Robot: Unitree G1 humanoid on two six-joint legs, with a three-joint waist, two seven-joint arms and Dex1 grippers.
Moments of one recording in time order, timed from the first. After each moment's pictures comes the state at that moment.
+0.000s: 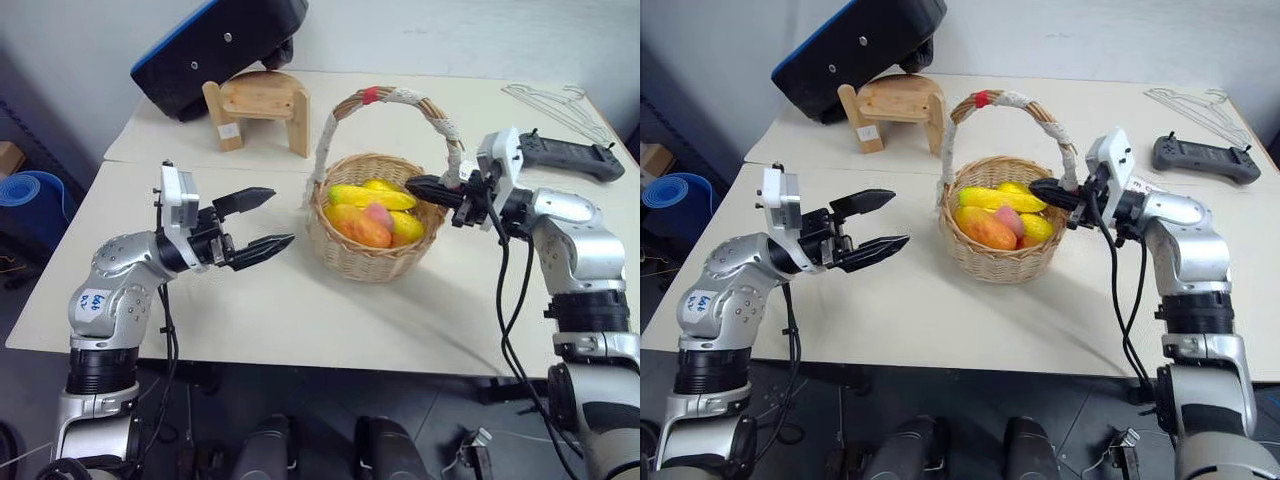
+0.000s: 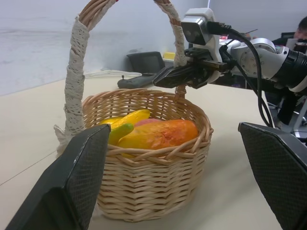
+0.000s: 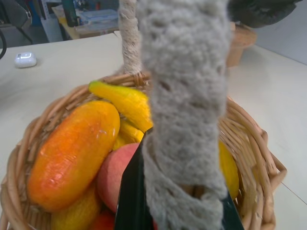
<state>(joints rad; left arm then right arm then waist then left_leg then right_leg) -0.50 0.54 0.15 -0.10 -0.63 0.40 -1.00 -0.68 -0.65 -0.13 0.15 0.44 0.41 1.04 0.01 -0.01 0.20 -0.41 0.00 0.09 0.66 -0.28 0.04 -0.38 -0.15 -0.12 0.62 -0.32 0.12</state>
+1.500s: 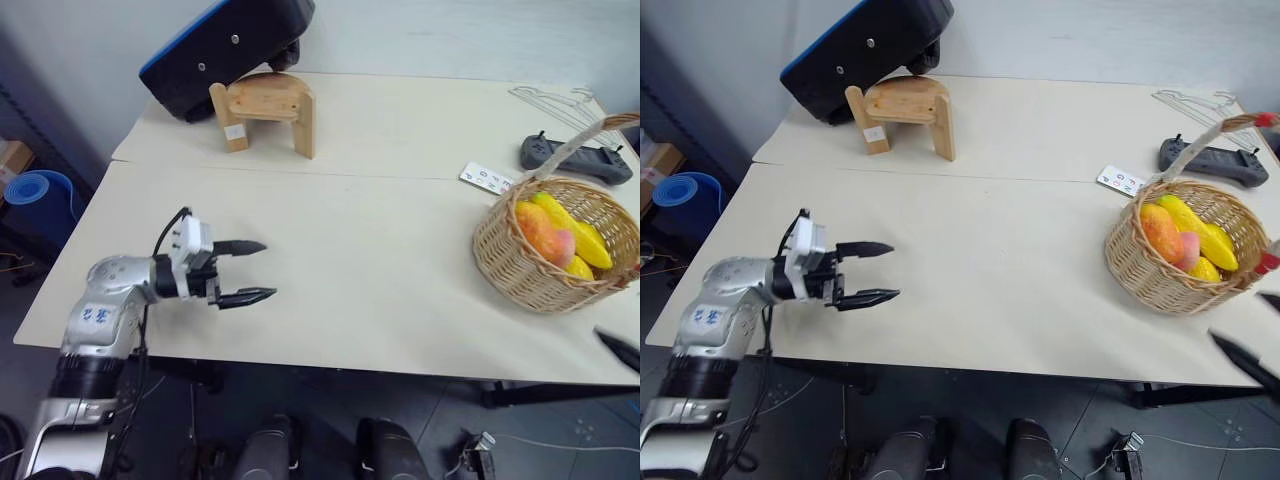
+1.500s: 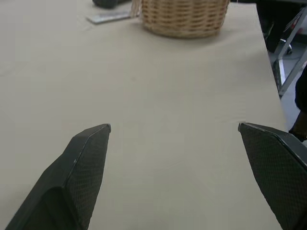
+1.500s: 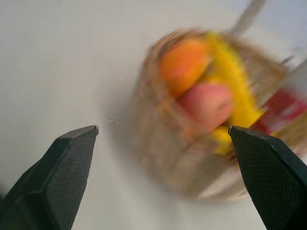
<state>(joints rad) -0.36 0.69 0.06 0.07 -0.46 0.23 -1.18 0.48 -0.78 -0.90 -0.15 0.55 0.07 1.25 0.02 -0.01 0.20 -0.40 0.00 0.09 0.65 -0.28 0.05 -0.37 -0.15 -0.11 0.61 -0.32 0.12</state>
